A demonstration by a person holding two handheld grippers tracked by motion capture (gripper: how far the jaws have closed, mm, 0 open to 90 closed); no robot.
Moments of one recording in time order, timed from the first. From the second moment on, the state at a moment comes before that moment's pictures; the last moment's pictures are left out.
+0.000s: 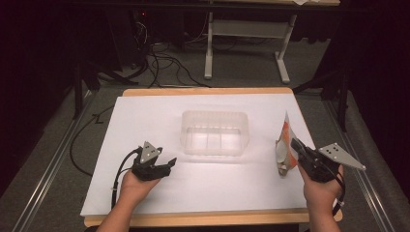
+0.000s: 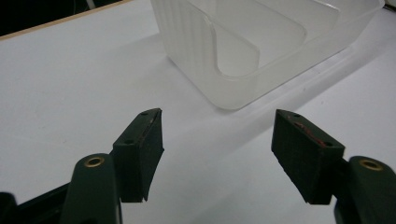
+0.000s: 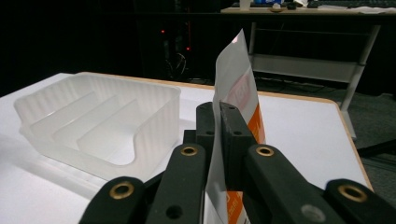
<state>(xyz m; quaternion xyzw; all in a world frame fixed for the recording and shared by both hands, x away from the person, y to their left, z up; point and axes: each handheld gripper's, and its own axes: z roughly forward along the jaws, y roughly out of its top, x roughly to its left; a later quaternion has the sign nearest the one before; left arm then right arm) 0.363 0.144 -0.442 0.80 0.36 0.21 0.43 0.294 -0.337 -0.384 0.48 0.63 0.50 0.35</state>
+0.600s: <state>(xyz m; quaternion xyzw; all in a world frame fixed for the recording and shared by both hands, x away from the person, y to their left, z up) 0.363 0.144 -0.441 0.80 0.36 0.20 0.43 0.291 -0.331 -0.410 0.50 0.63 0.46 0.36</state>
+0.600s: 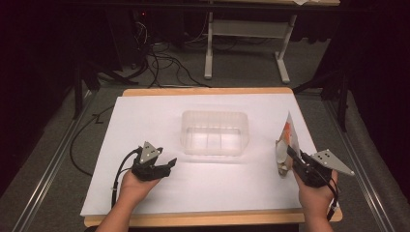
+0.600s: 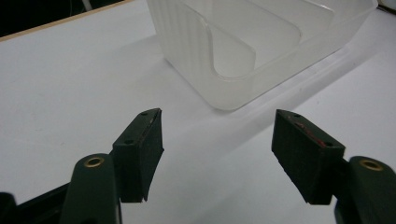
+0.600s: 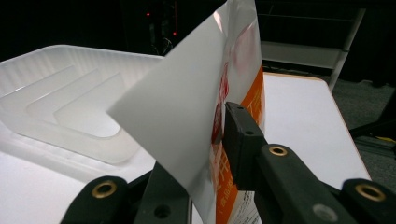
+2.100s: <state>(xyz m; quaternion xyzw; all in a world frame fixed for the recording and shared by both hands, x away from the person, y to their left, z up) 0.365 0.138 -0.445 0.81 0.35 0.20 0.42 0.286 -0.337 -0.371 0.49 0.60 0.50 0.39</state>
